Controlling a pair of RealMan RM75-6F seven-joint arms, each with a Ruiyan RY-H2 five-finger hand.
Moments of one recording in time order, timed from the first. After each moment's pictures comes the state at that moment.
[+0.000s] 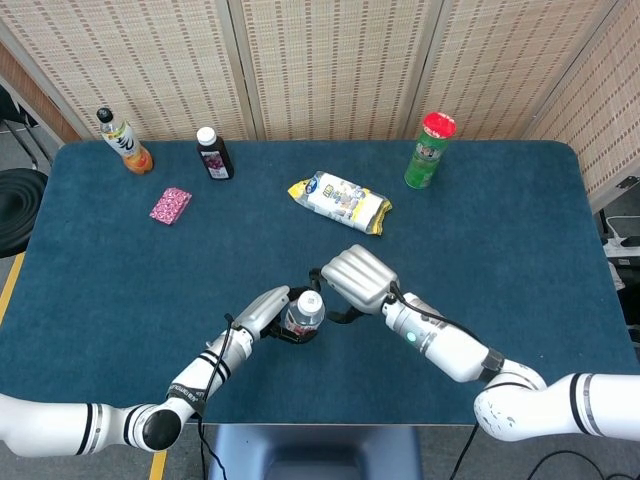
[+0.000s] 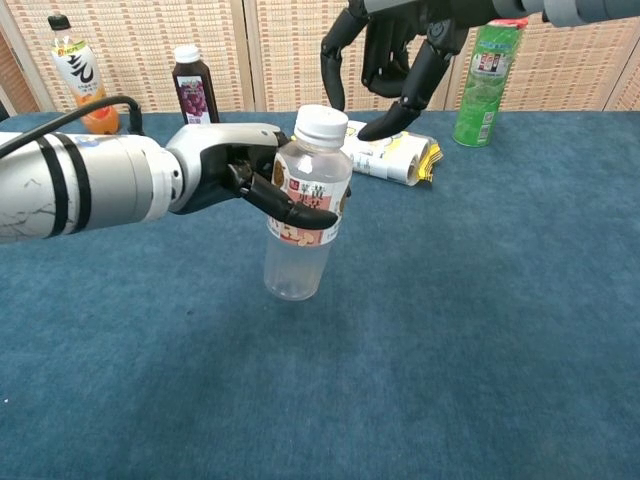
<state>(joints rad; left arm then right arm) -0.93 -1.48 -0.27 -1.84 0.69 0.83 -0.02 1.13 -1.02 0.14 -2.03 -0.87 0.81 -0.38</state>
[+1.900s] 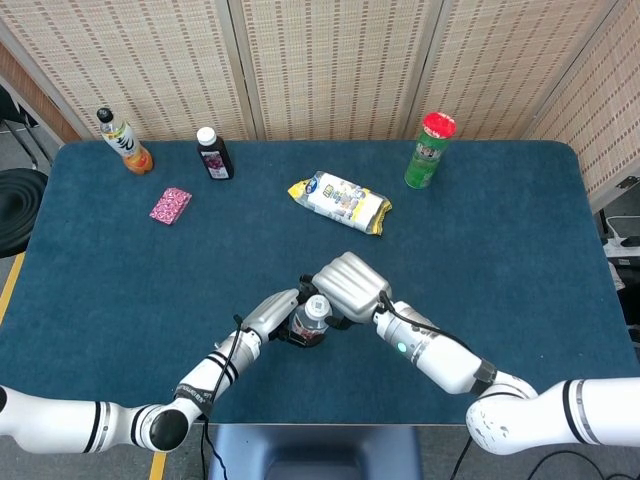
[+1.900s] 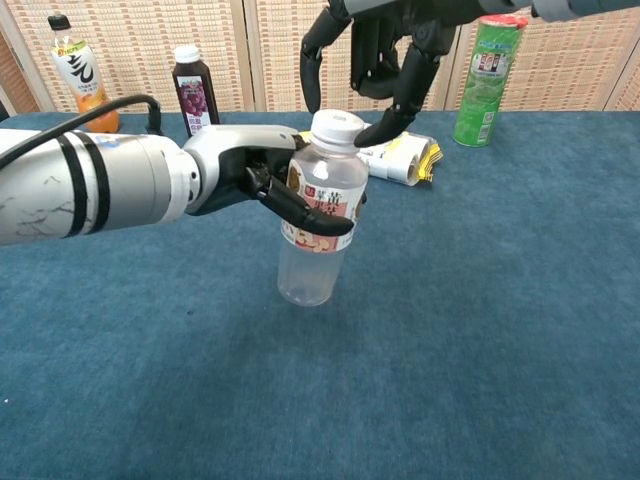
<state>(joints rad) -0.97 -1.50 -0.27 -1.85 0.65 0.84 0.03 1.19 -1.01 0.13 -2.12 -0.74 0.86 -0.52</state>
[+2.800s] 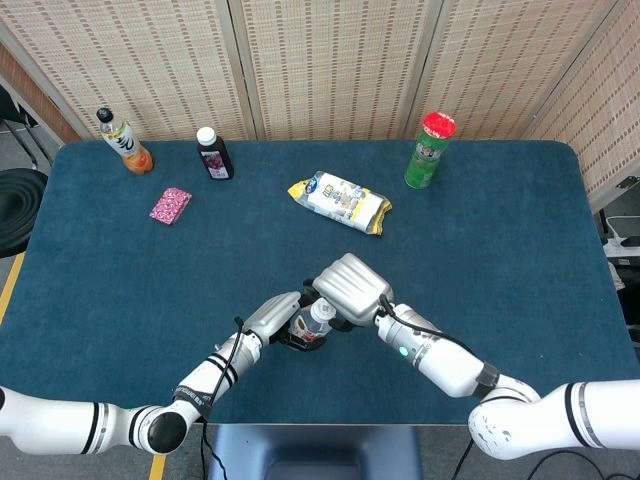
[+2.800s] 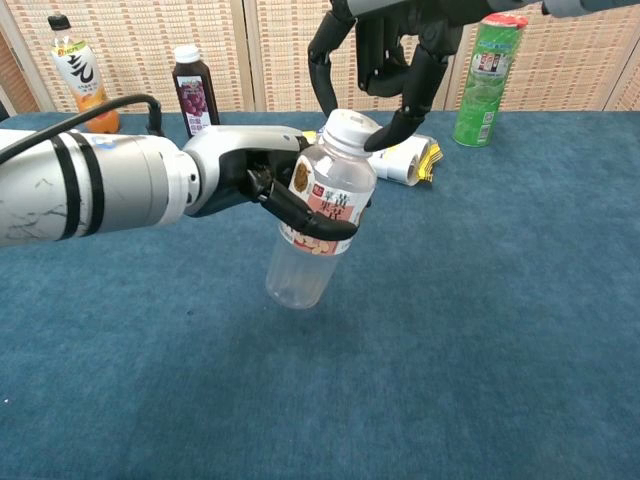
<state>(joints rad) -0.97 -1.49 -0.26 -1.87 0.68 0.83 0.03 1.20 -0.99 0.11 -2.14 -0.75 0.88 -0.57</state>
